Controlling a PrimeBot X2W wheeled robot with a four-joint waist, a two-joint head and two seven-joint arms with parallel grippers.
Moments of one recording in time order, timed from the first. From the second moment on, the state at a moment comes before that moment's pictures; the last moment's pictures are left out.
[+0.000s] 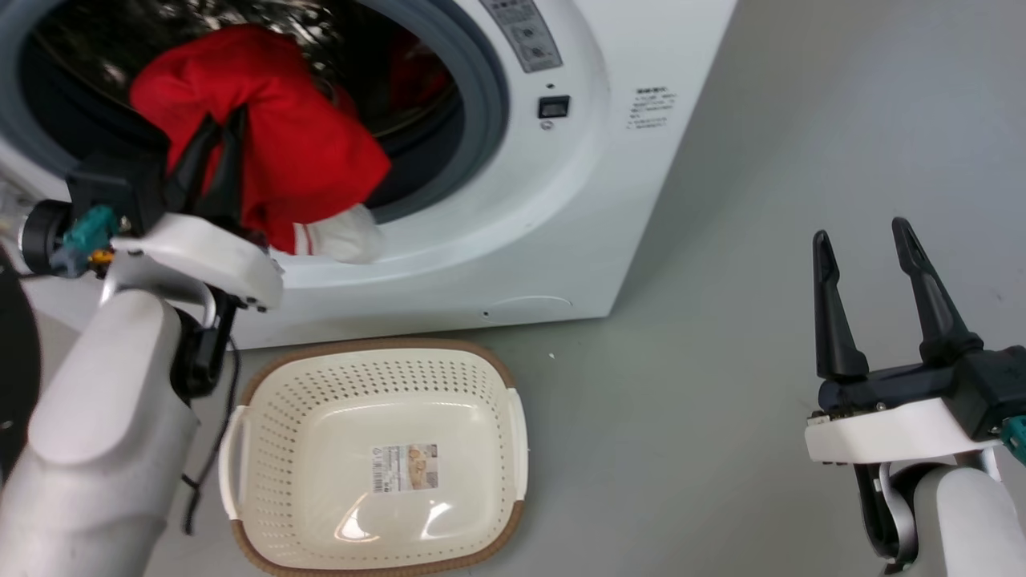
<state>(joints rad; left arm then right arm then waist) -0.73 0.46 -0.41 0.52 -0.52 -0.01 -0.26 -0.19 -0.05 -0.01 -0.01 0.01 0.13 -0.26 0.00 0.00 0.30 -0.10</state>
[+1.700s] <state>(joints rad) -0.70 0.29 -0.54 1.17 -0.57 -0.12 -0.24 -0.28 -0.05 0.00 -0.09 -0.01 0.13 -0.26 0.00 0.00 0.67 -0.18</state>
